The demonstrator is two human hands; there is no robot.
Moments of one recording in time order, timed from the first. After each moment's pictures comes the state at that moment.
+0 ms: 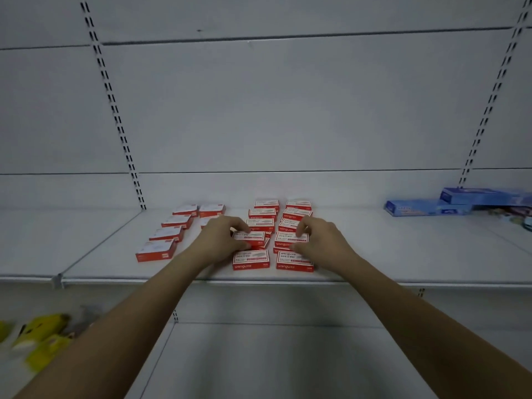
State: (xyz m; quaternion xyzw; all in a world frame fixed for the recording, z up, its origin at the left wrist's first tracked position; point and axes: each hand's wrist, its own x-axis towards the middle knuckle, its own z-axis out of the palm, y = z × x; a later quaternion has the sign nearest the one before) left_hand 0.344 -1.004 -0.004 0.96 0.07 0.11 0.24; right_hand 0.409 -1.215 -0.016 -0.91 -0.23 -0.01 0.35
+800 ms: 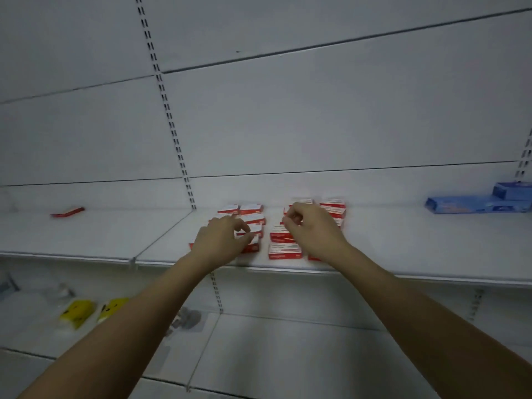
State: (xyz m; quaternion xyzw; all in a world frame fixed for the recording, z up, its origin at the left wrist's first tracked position) left_hand 0.267 -0.990 0.014 0.97 0.16 0.17 0.10; right_hand 0.362 -1.172 0.008 -0.84 -0.36 -0.10 0.39
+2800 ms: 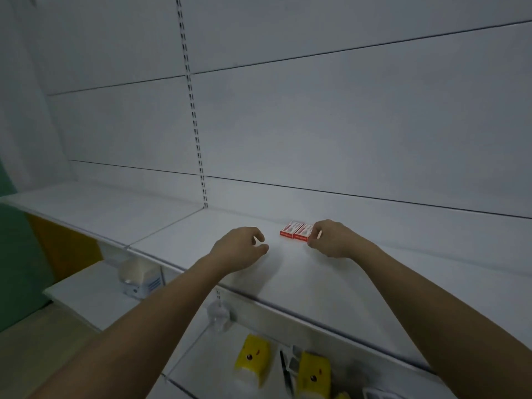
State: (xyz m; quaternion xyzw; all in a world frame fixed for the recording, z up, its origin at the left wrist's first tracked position) left_hand 0.086 -0.180 0.009 0.93 0.28 0.12 0.18; right_hand 0.267 -0.322 0.009 -0.88 -0.42 0.09 0.21
